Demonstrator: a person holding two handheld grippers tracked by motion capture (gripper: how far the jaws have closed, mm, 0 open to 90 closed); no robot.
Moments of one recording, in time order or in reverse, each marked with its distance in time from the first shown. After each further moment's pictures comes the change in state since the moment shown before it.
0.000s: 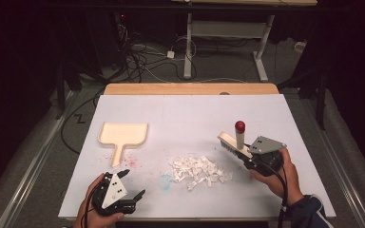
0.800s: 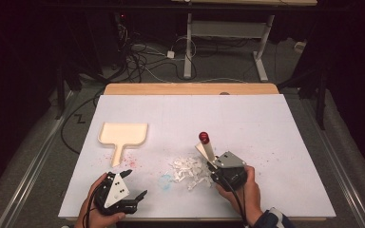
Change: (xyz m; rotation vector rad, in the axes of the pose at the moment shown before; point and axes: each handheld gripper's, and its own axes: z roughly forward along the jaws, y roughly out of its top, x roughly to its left) left arm -0.001 0.003 0.003 0.004 -0.023 0.025; right arm 0.094 0.025 0.040 0.007 -0.067 0.170
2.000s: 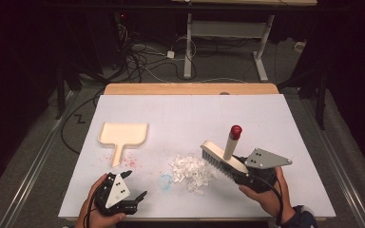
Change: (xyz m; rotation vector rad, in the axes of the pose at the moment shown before) left arm -0.001 -0.002 0.002 0.020 0.007 -0.004; right arm -0.053 -0.002 -0.066 -0.202 0.275 -0.052
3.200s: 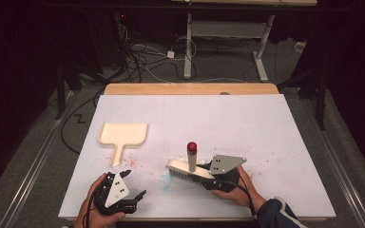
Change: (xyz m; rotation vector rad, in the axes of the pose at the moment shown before) left arm 0.002 -0.001 0.000 0.001 0.011 -0.008; right arm 0.025 -0.008 0.086 -0.021 0.296 -0.187
